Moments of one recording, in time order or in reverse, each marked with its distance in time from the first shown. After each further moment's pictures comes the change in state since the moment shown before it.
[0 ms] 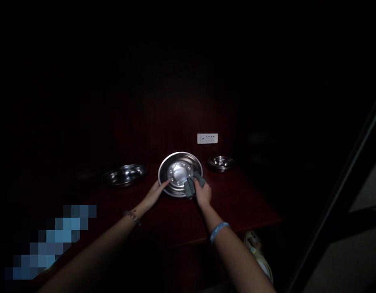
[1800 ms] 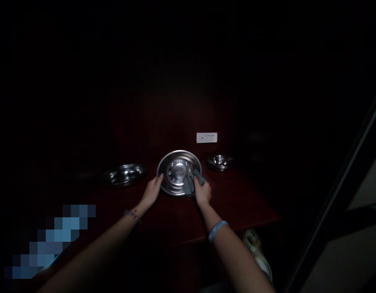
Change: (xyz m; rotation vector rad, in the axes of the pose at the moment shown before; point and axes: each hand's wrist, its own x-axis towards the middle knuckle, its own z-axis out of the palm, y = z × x) left_hand 0.004 0.000 -0.008 0.286 0.129 0.080; right_hand 0.001 -0.001 0.000 0.011 0.055 0.027
